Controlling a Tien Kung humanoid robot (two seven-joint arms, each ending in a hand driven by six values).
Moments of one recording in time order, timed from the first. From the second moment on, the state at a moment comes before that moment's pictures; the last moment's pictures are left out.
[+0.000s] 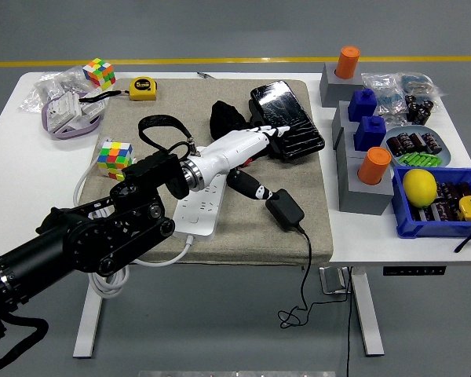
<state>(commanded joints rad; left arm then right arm) -0.79 0.11 -0.60 -1.06 1.76 0.08 -0.05 0.01 -0.27 1.42 0.31 -1.14 0.08 -0.12</state>
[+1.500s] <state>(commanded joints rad) -0.31 0.41 -0.86 -1.50 1.80 -0.18 0.23 0.00 -0.27 1.44 0.31 -1.15 0.09 -0.13</state>
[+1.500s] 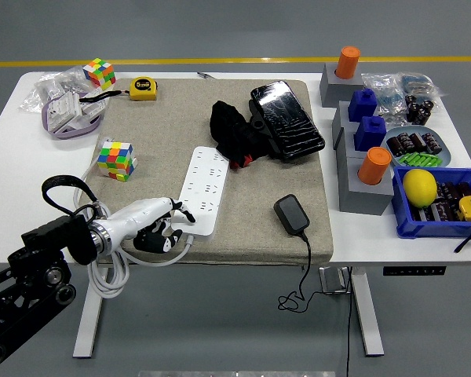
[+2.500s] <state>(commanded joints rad) -0.34 0.37 -0.83 -1.40 1.82 -0.16 0.20 0.00 -0.27 1.44 0.31 -1.15 0.09 -0.13</state>
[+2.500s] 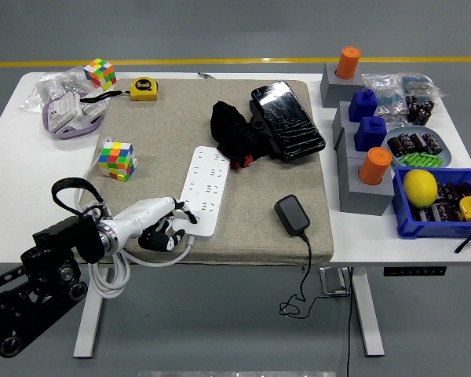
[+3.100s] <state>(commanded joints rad) -0.38 0.31 -0.98 -1.41 1.86 0.00 0.07 0.00 -0.26 1.44 0.31 -1.15 0.09 -0.13</state>
